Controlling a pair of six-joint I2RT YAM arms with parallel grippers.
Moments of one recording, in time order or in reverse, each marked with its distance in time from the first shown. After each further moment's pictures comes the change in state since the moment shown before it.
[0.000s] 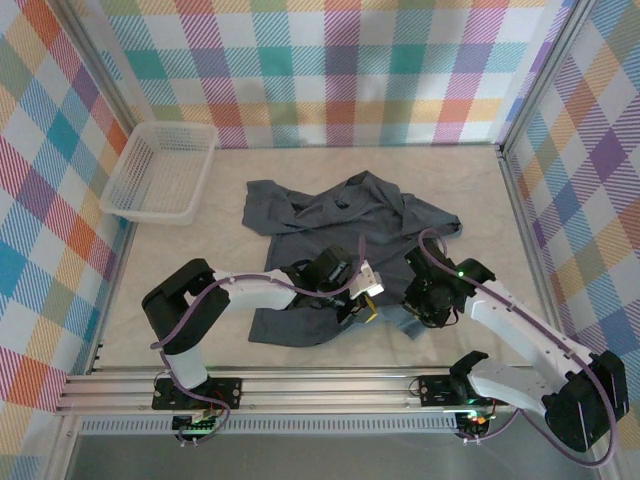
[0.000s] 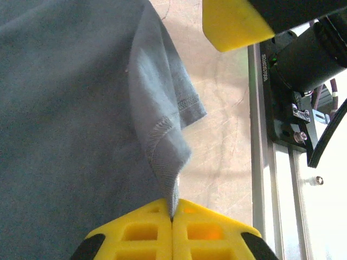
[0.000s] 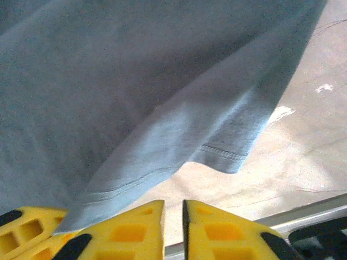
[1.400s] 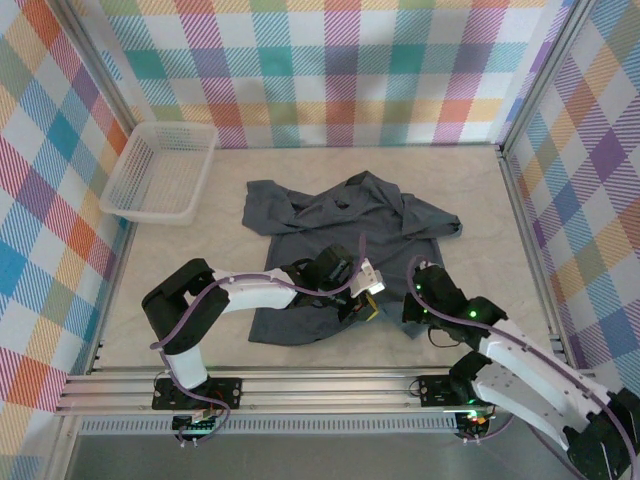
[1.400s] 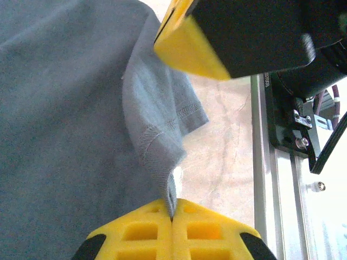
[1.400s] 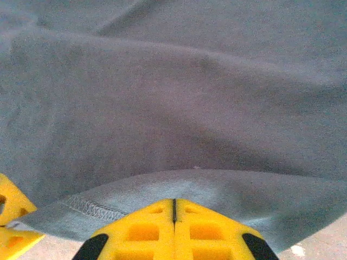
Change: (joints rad) left arm 0.002 0.000 0.013 -0.001 -0.013 -0.003; right arm 0.075 -0.291 -0.286 0.365 0.156 -0.525
